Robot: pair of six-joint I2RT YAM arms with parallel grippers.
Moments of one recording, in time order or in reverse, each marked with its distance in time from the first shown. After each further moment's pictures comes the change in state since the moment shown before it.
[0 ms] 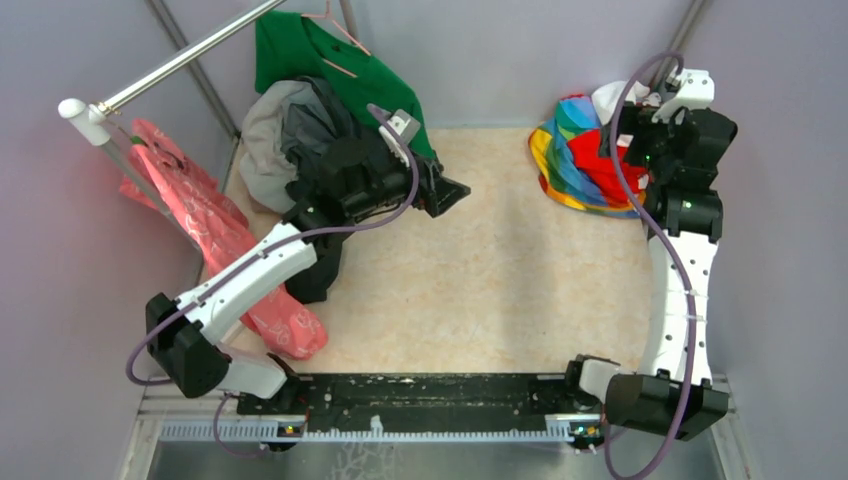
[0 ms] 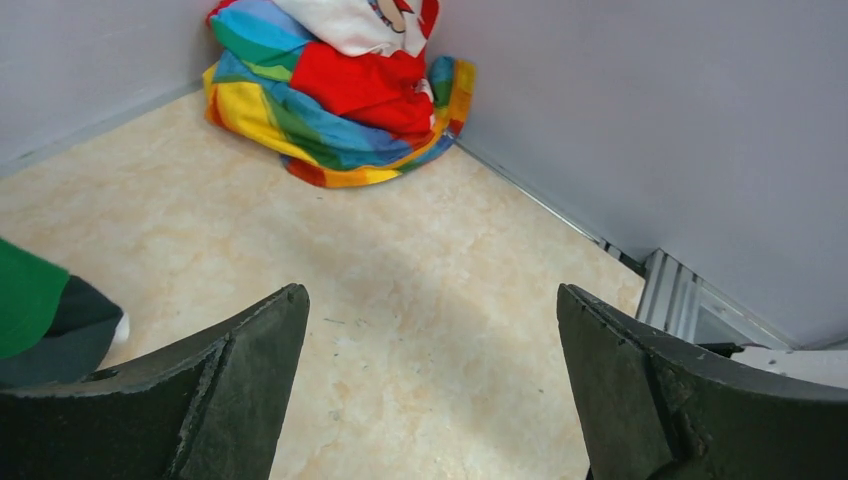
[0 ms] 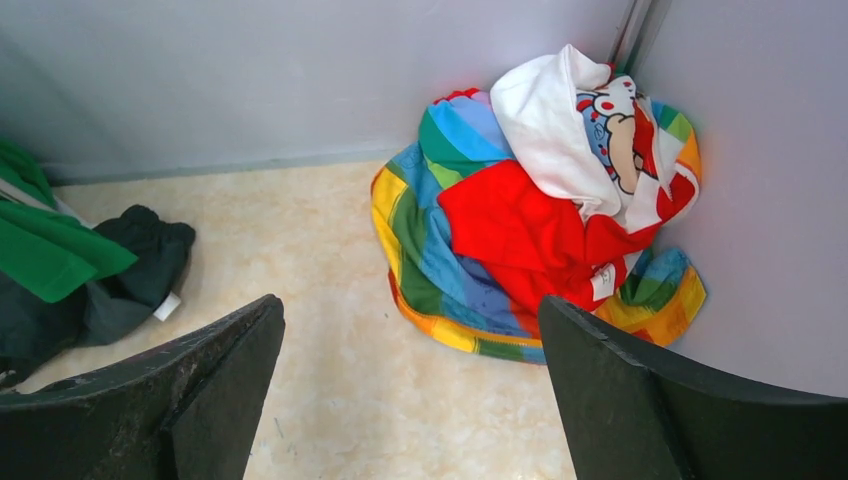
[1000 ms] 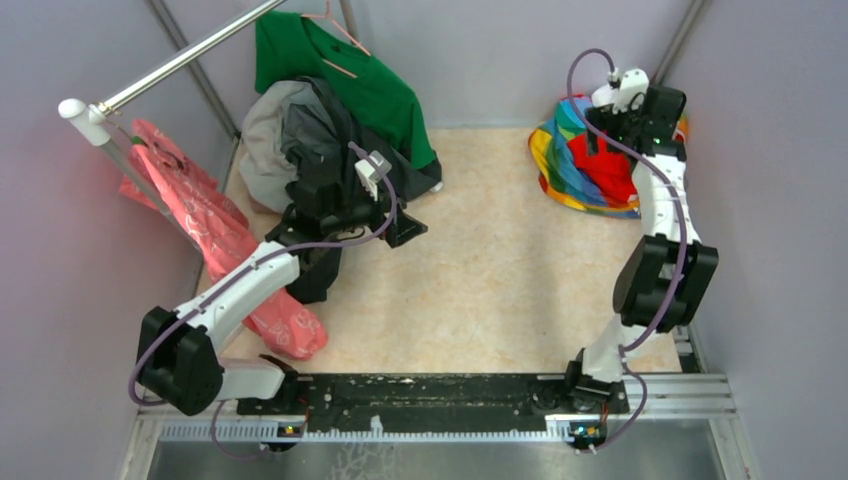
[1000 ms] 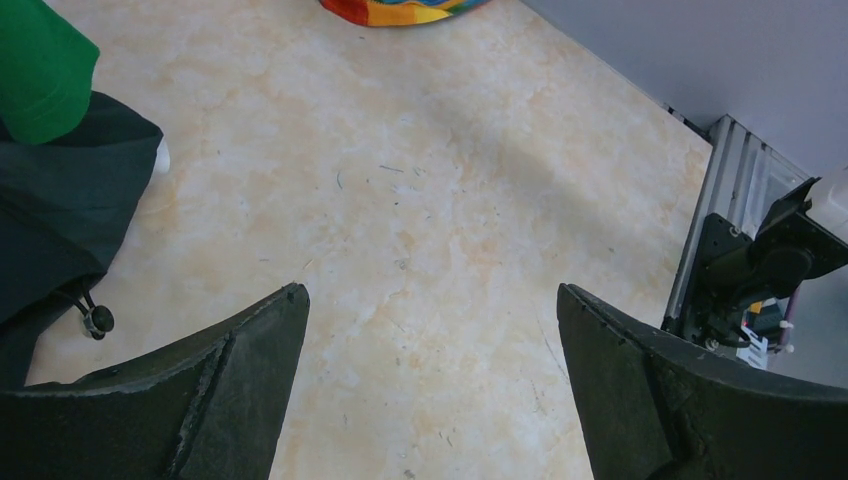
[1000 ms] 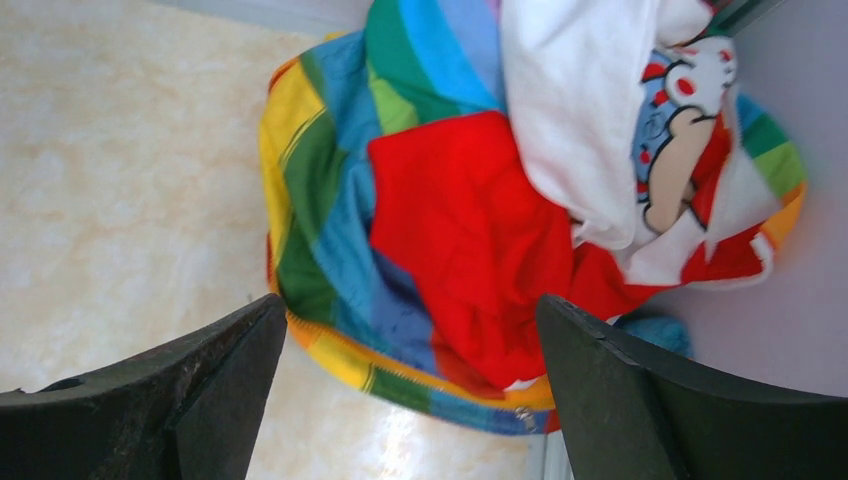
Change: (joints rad) left arm 0.226 -0.101 -0.354 0.028 0.261 0.134; right arm 0.000 0.533 0.123 0.081 -0.075 -0.366
